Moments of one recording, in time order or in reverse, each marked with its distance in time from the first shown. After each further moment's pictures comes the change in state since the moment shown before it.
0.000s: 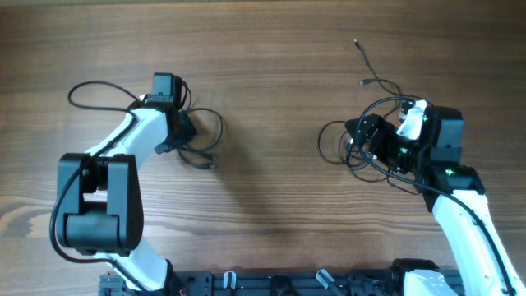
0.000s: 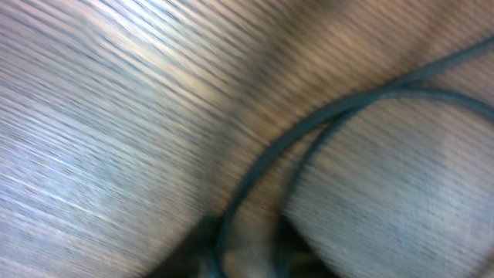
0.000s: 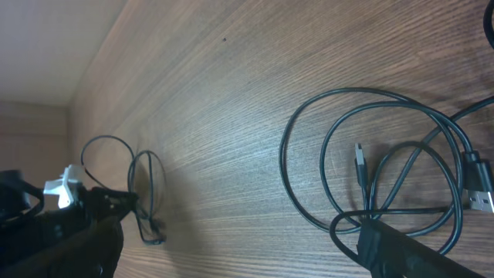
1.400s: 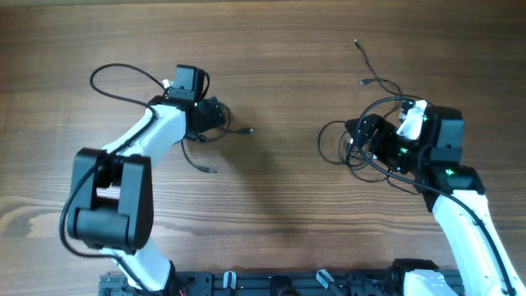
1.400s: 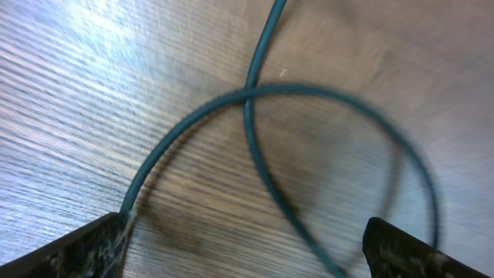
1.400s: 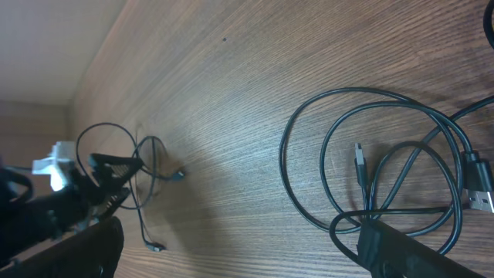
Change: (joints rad) left arm -0.121 0.010 0.063 0.077 0.013 0.037; right arm 0.000 0.000 0.000 0.000 0.000 0.000
